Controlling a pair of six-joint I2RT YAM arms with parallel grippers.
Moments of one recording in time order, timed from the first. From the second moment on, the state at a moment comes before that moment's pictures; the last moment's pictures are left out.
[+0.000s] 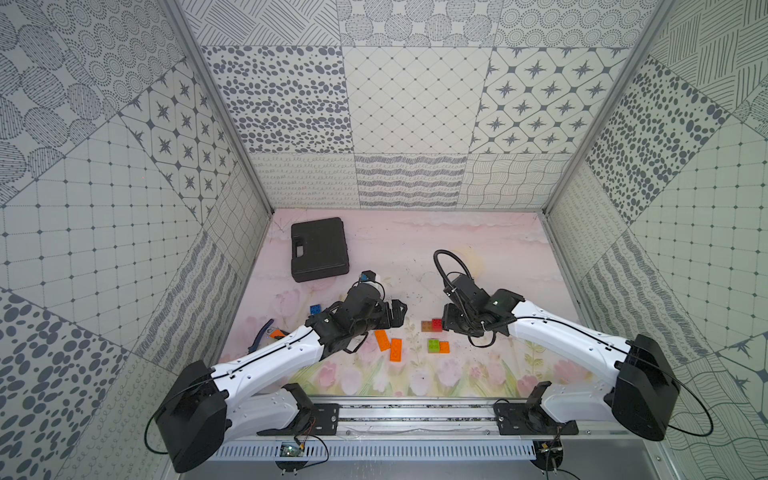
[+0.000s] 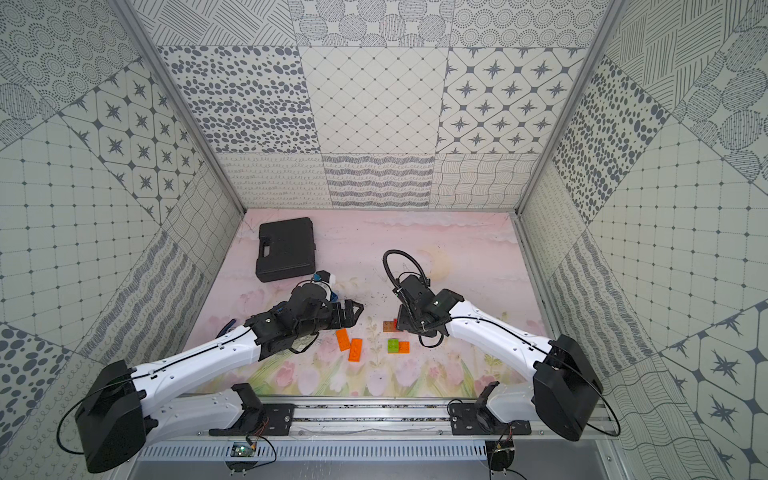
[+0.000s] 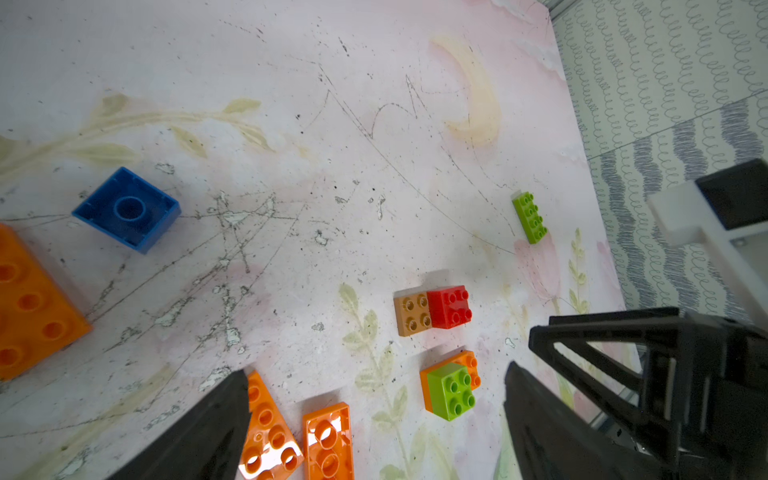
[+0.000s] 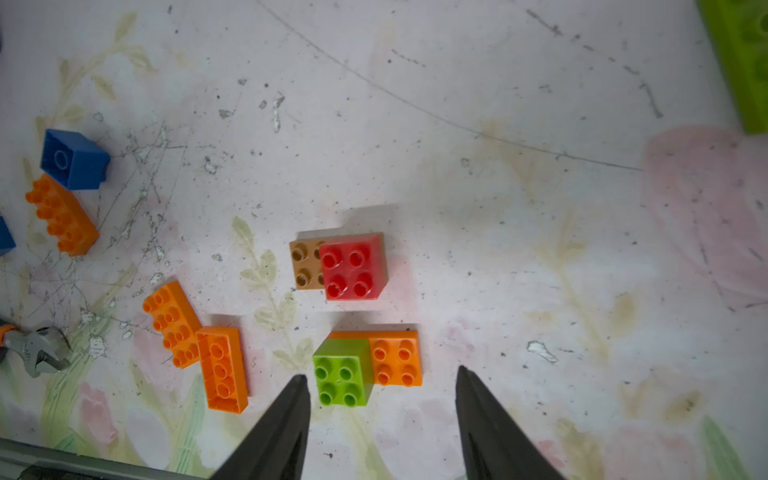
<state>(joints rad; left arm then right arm) -0.80 1.15 0.66 -0.21 0.00 -0.75 0.74 1.30 0.89 -0.75 0.09 0.92</state>
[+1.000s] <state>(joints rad) -1.03 1.56 1.04 -0.29 0.08 -0.60 0.14 1.43 0.78 -0.55 -0.13 0.71</state>
